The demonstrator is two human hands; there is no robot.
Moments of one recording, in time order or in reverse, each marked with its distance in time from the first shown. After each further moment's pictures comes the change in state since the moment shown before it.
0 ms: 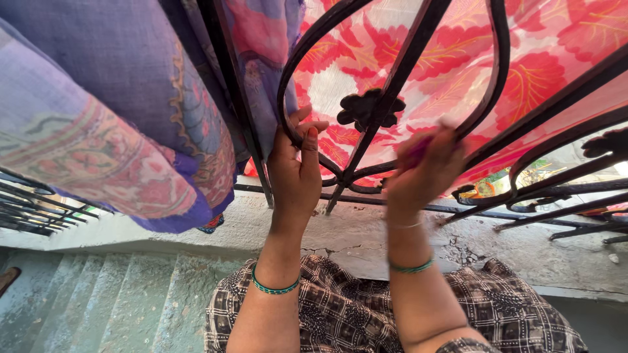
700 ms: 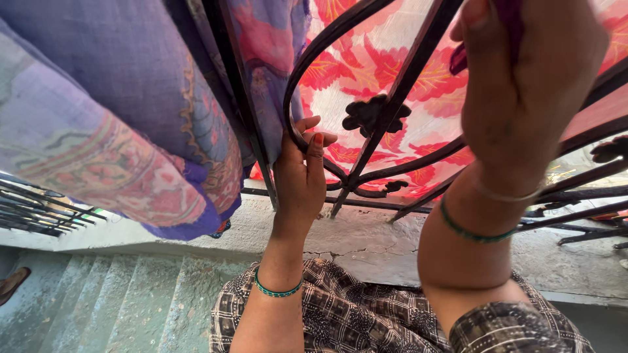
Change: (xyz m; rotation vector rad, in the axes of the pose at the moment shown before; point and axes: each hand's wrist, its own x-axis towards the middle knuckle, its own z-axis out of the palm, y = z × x) left_hand 0.003 -0.004 -0.004 0.067 -0.059 -0.016; right_hand 0.088 -0.130 0.081 -0.685 -0.405 -0.620
